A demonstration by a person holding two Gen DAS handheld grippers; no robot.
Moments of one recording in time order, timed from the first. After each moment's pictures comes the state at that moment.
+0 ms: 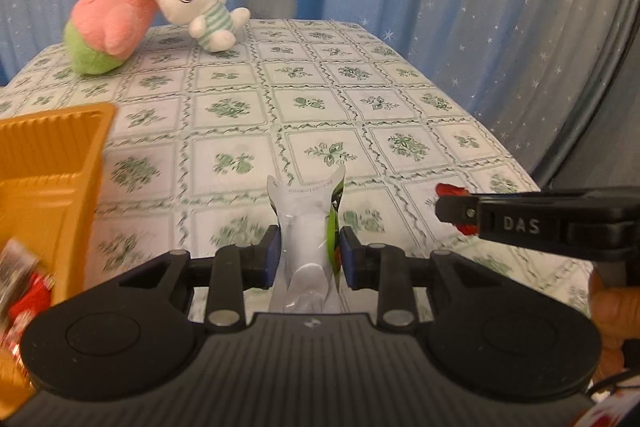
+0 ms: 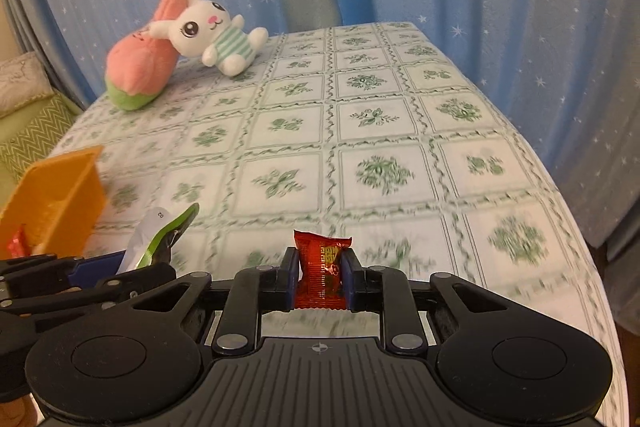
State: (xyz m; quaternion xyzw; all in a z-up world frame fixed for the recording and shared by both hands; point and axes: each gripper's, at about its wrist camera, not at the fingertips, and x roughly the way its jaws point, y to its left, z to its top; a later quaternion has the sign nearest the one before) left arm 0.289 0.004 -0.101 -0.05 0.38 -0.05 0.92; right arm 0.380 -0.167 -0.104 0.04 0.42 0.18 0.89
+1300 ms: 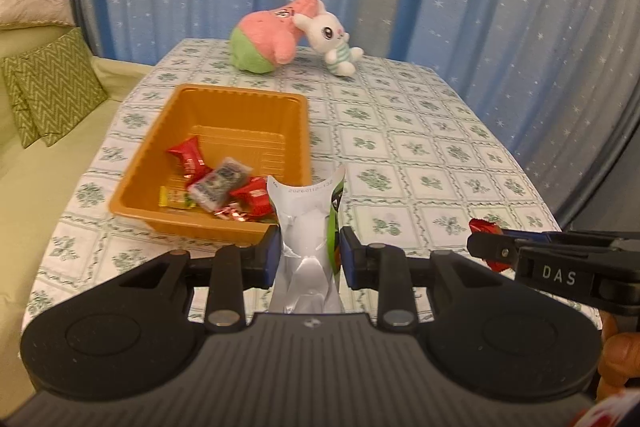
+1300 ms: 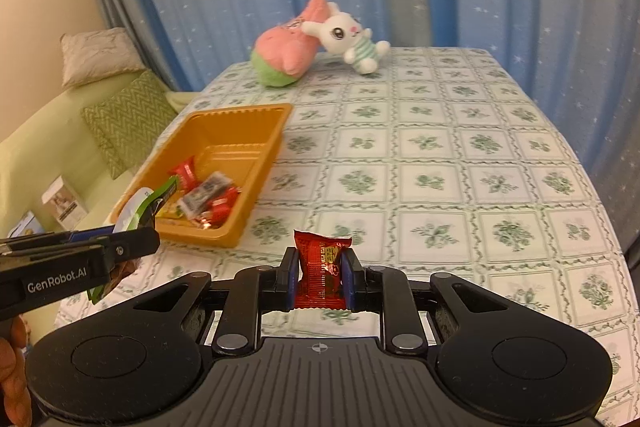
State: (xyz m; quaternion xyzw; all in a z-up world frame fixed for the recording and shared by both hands) left arm 0.082 0.105 -0.008 -0.10 0.35 0.06 0.93; right arm 0.176 -0.087 -0.009 0.02 0.40 0.26 0.88
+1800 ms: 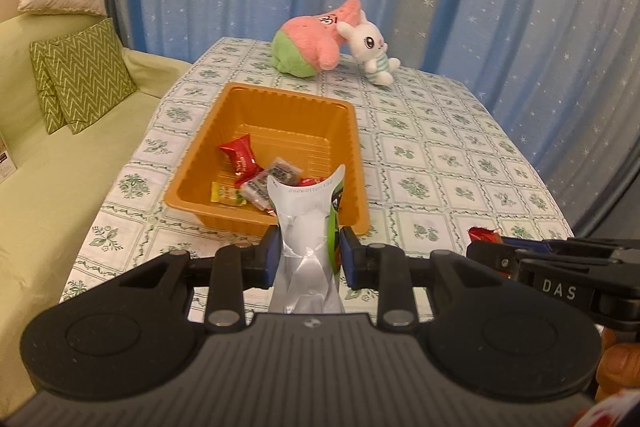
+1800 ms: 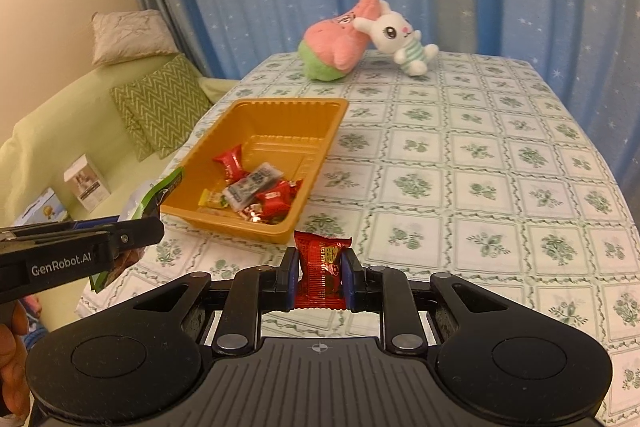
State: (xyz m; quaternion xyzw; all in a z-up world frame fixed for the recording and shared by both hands) left arm 0.062 0.148 -0.005 -0.12 0.35 0.09 0.93; right arm 0.164 -0.038 -0.008 -0.01 0.39 0.30 0.87
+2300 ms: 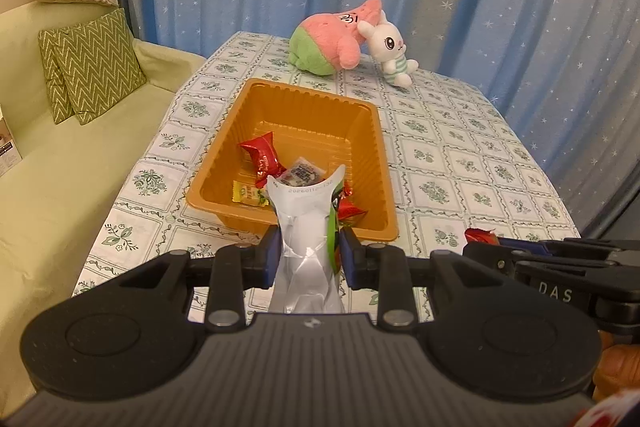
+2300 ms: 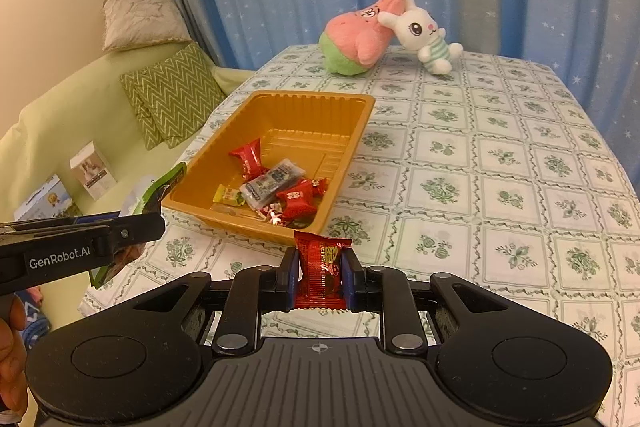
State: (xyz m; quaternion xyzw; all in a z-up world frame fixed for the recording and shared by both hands) left arm 0.067 0.174 -0.013 -0.13 0.35 0.10 0.92; right arm 0.172 -0.005 -0.015 -0.02 0.40 0.32 0.86
